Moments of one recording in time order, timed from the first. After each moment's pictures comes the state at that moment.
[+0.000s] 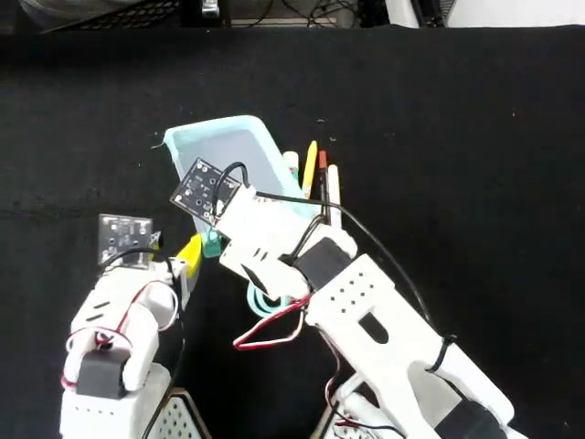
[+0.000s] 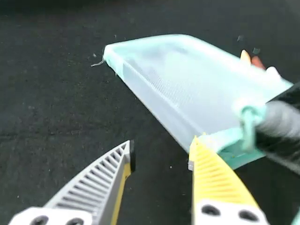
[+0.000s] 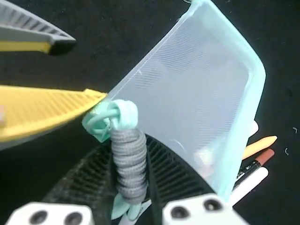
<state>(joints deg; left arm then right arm) 1.9 -104.2 87.3 57.5 -0.5 -39.4 -33.5 42.9 50.2 22.6</state>
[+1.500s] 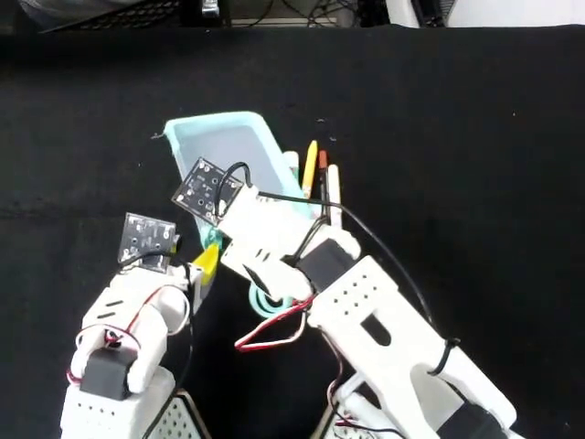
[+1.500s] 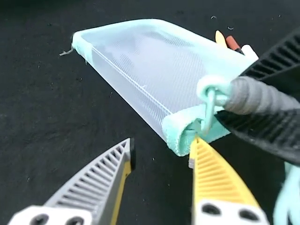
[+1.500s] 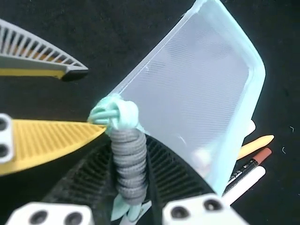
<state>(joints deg) 7.7 -104.4 87.4 56.8 -1.6 -39.2 -34.6 42.9 50.3 22.6</state>
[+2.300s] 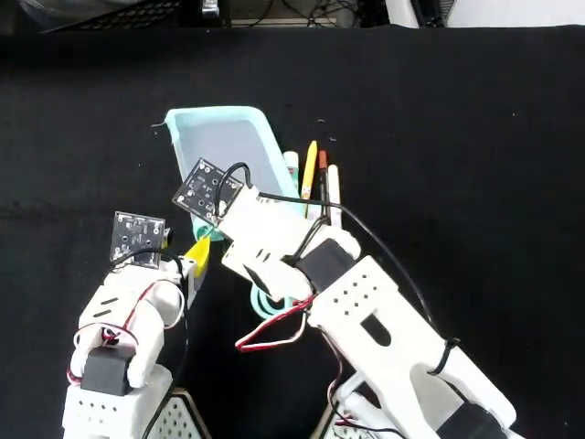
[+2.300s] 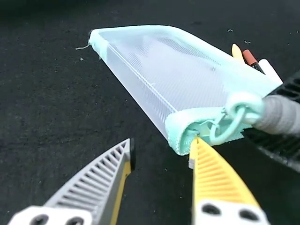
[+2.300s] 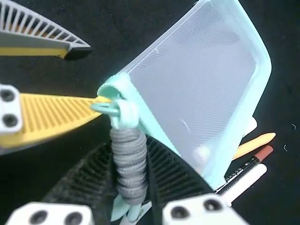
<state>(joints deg) 4.2 -104.2 88.0 54.0 -1.6 -39.2 -34.6 42.9 51.1 22.6</state>
